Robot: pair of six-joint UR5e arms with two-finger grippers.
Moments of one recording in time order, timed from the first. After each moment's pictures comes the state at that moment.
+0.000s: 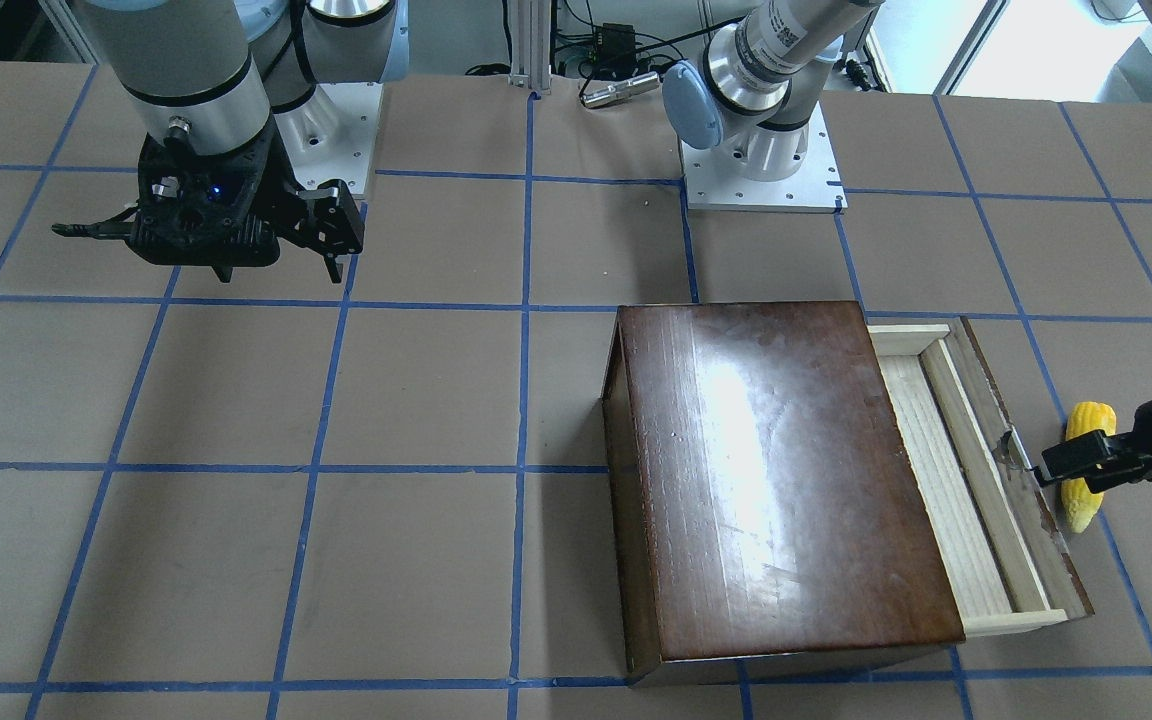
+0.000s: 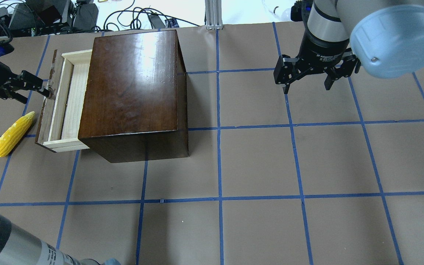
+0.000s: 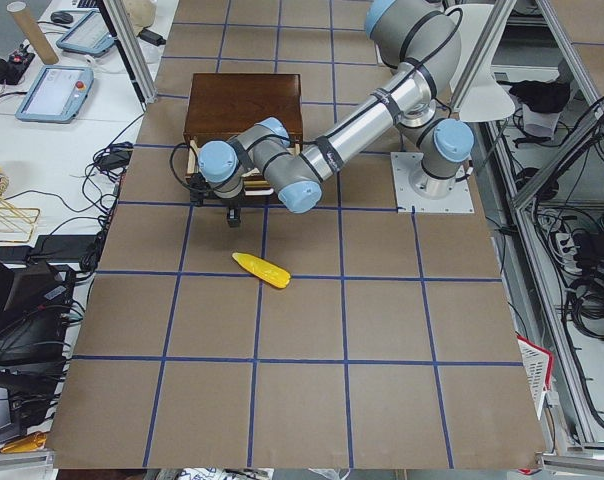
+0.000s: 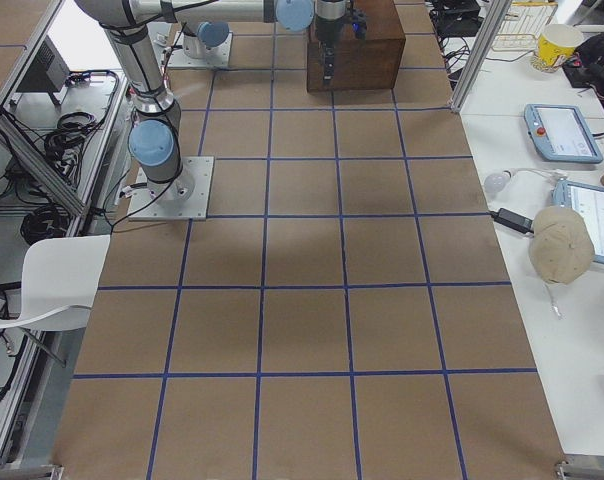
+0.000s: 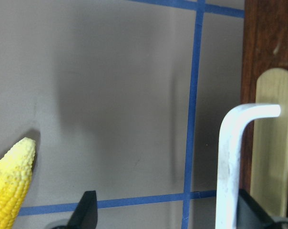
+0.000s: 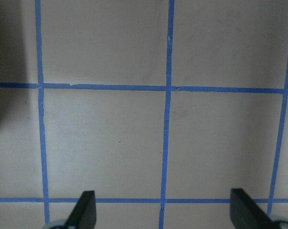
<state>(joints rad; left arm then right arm) -0.97 -2.04 -1.47 -1.33 1.36 0.55 1.66 -1.53 1.57 -1.60 -1.60 0.06</state>
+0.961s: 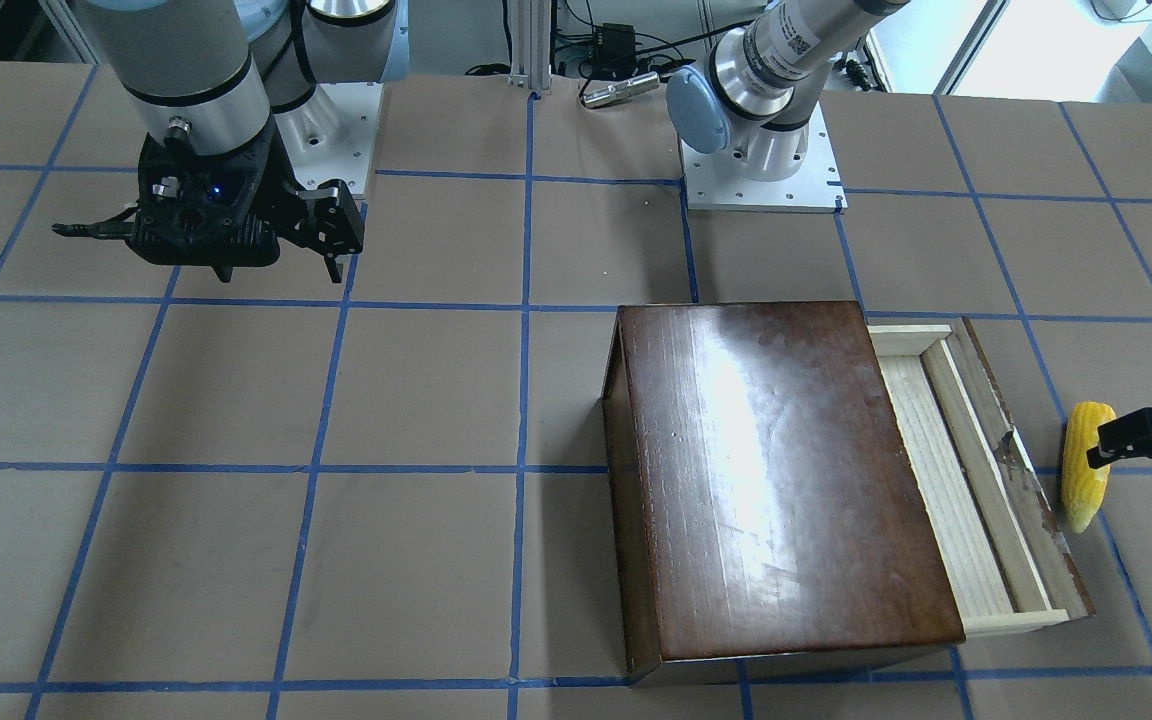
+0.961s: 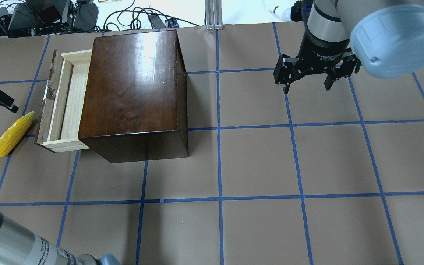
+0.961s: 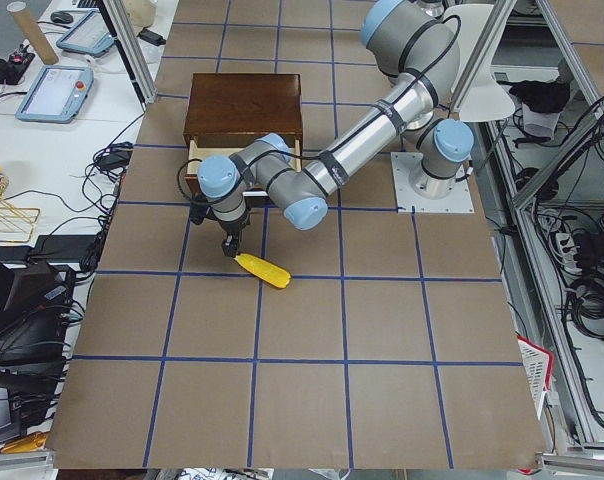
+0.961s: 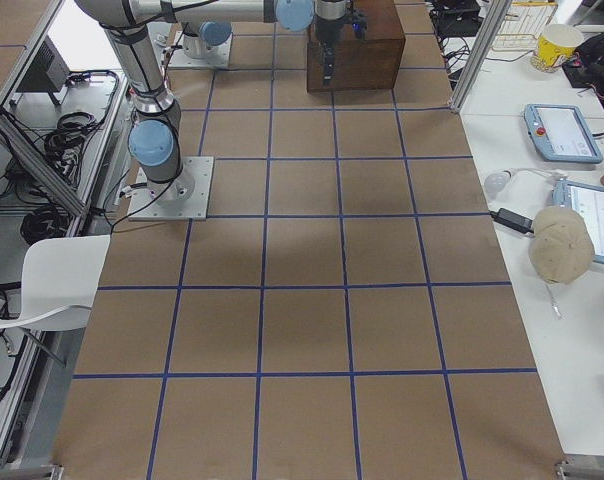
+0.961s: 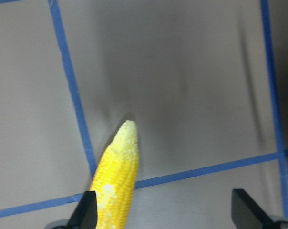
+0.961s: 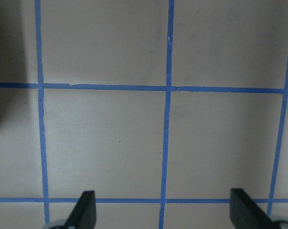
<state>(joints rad) -0.89 -2.09 -1.45 -1.24 1.58 0.96 1.66 -1.53 1.57 -1.60 -1.60 0.06</state>
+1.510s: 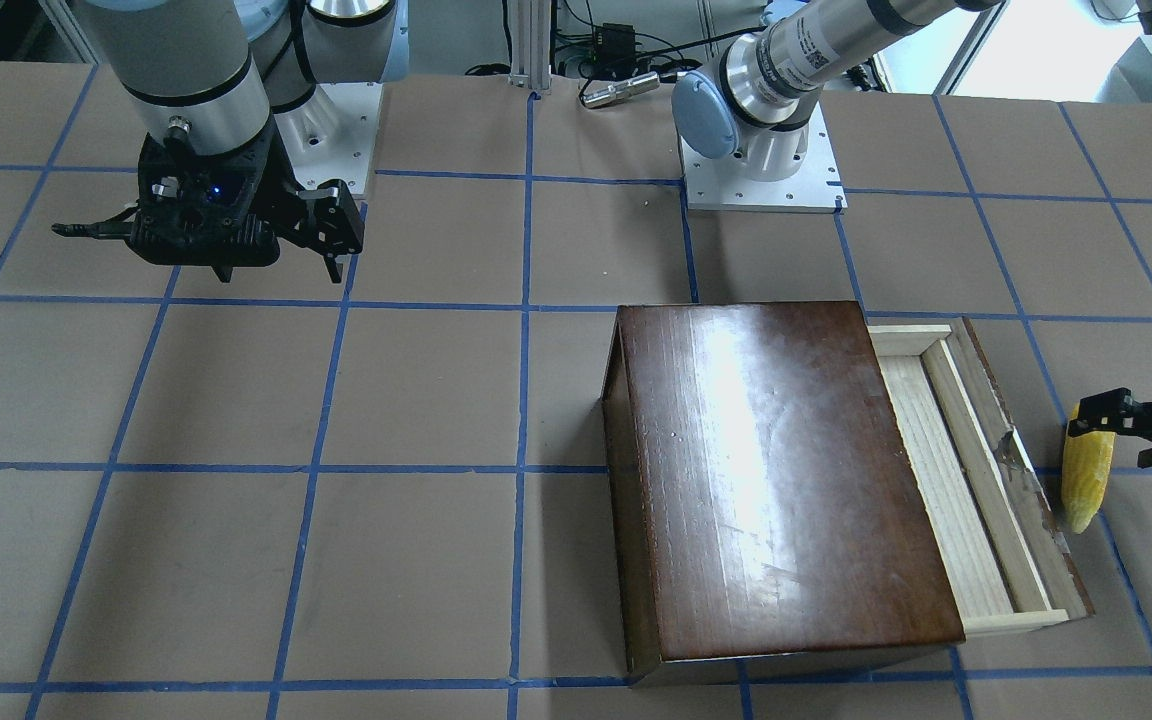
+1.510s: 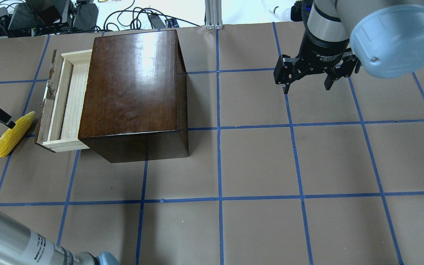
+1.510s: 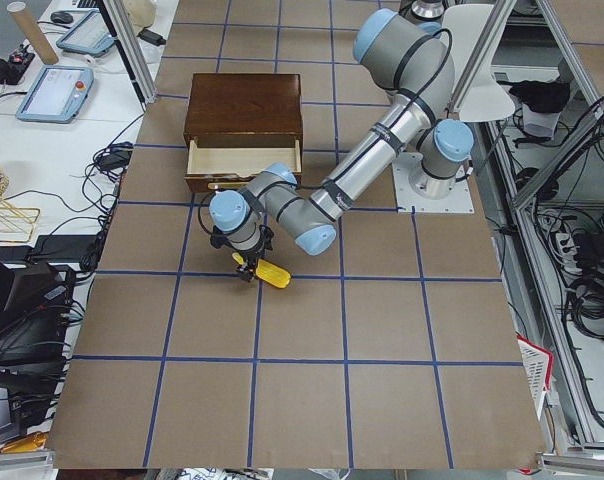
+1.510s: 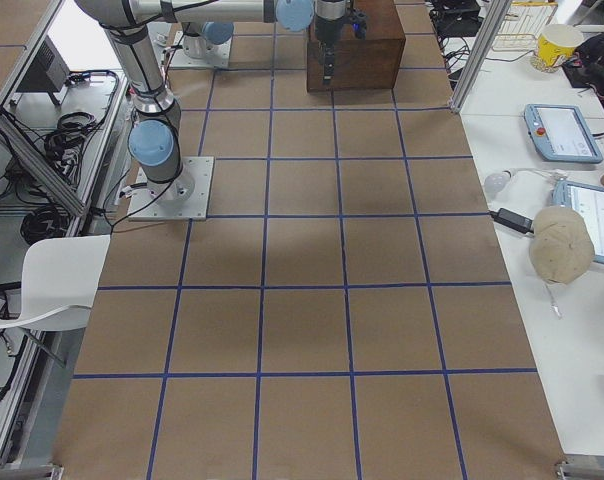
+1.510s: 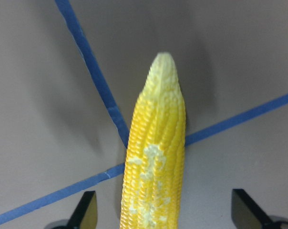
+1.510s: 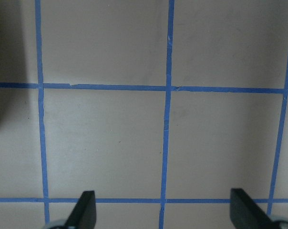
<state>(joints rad) -0.84 -2.15 -1.53 -1.19 1.67 1.16 1.66 -1.53 1.57 -1.60 -1.60 0.06</state>
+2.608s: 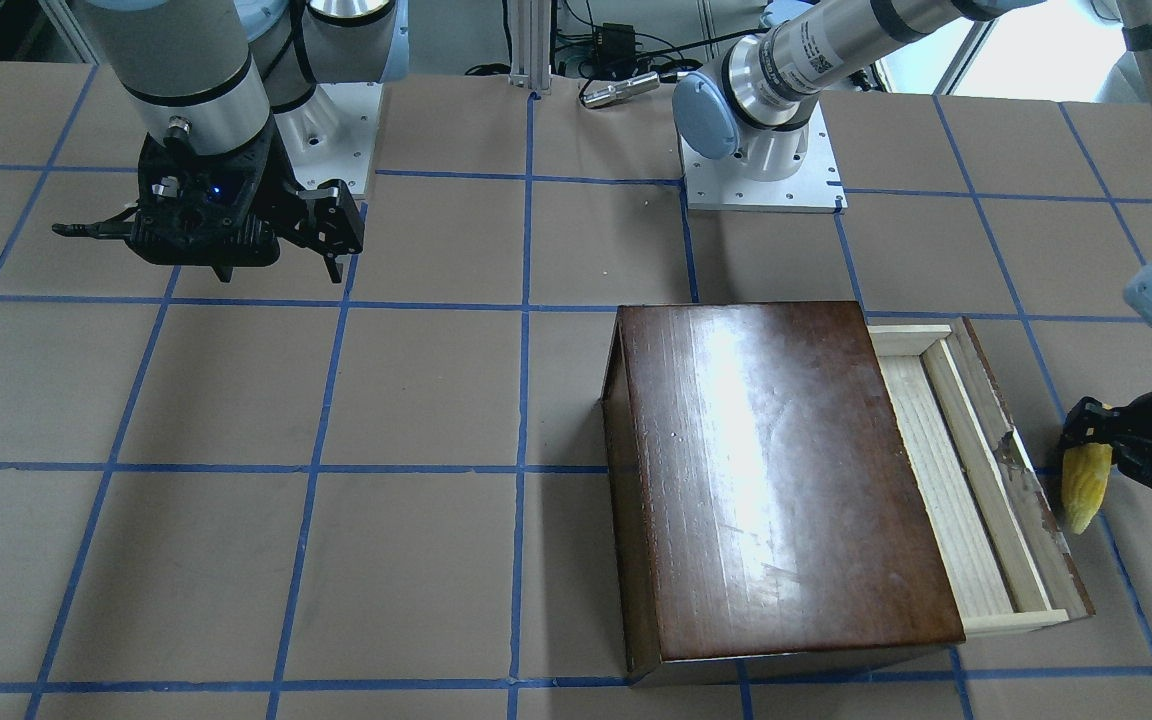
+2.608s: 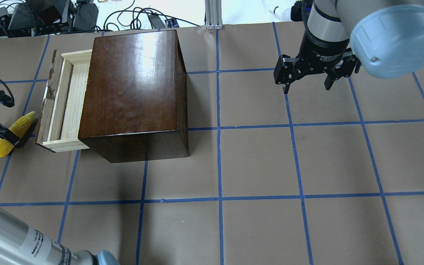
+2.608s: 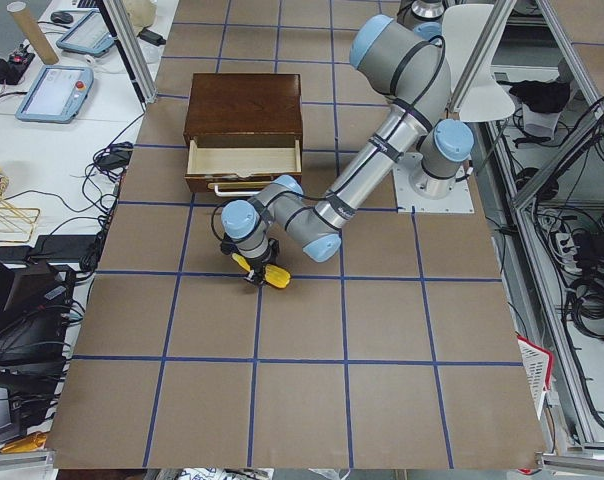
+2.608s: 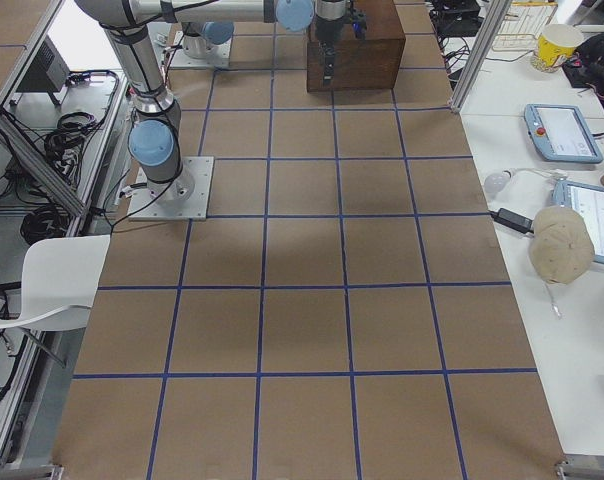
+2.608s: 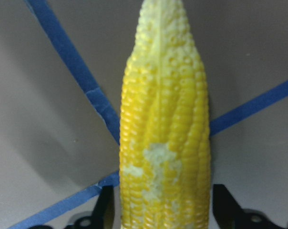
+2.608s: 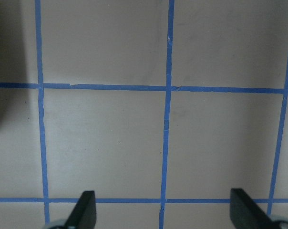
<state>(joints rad) -0.84 -2.16 -1.60 -1.05 1.69 1.22 1.66 -1.53 1.57 -1.60 -1.60 0.06</state>
